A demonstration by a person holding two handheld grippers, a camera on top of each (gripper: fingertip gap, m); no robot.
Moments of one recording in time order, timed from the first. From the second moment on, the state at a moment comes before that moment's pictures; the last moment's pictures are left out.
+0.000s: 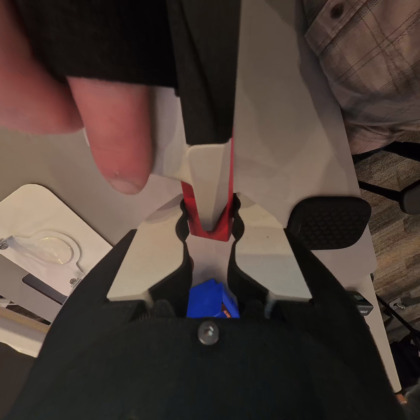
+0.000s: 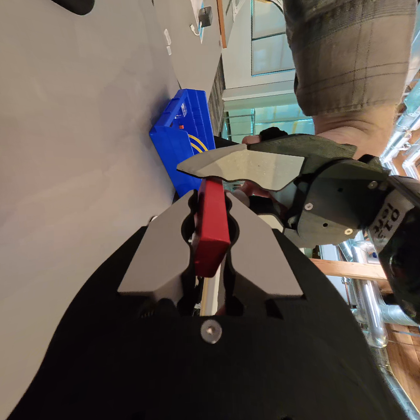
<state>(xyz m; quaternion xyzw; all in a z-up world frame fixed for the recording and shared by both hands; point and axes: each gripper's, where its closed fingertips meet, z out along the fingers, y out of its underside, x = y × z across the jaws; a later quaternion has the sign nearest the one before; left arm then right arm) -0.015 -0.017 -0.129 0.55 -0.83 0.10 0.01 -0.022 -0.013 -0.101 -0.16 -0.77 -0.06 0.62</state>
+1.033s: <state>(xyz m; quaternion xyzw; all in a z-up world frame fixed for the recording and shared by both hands) 0.005 0.028 -0.010 0.50 -0.28 0.56 -0.61 -0.003 0.018 0.000 -0.19 -0.46 0.01 0.87</state>
